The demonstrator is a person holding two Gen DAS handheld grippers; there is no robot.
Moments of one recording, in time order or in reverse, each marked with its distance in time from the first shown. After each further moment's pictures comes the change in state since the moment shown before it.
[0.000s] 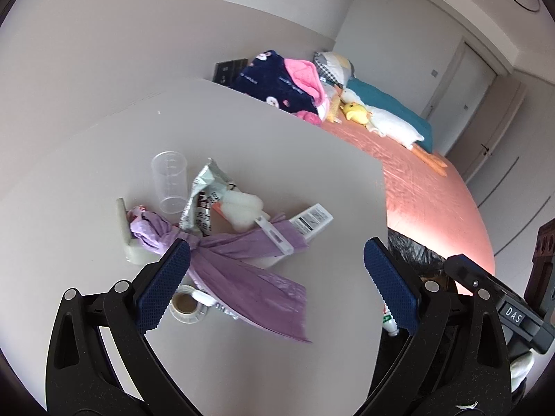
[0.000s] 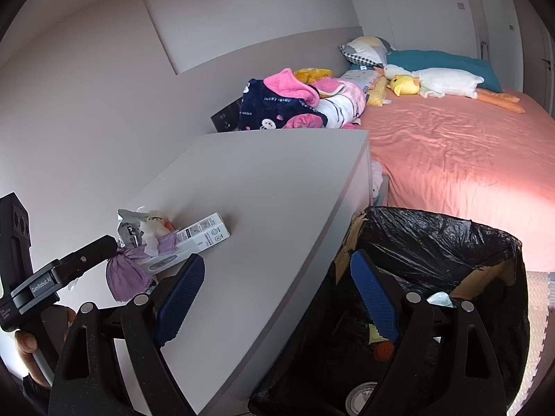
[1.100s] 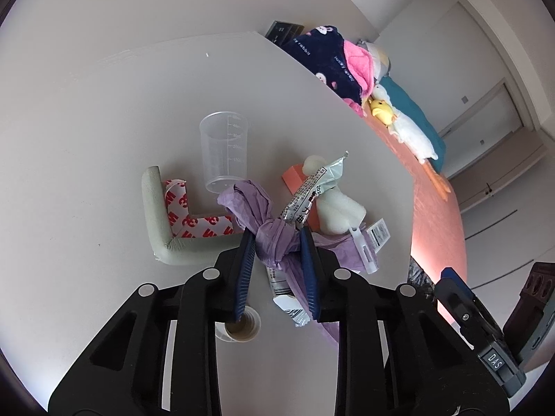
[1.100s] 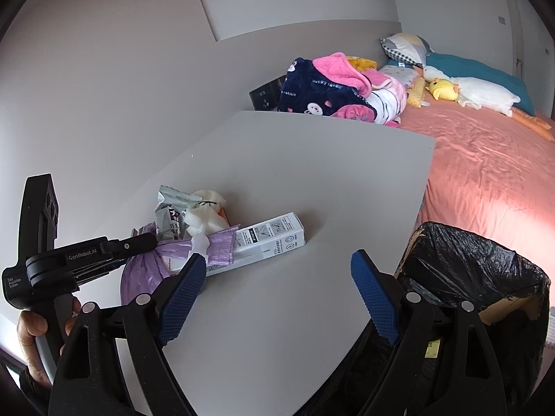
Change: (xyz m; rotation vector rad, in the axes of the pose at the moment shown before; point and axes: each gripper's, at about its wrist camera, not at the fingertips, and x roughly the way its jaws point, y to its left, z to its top) left arm 0.037 0.069 0.013 -0.252 0.152 -0.052; right arm 0.048 0.068 0.014 -0.127 0.075 0.052
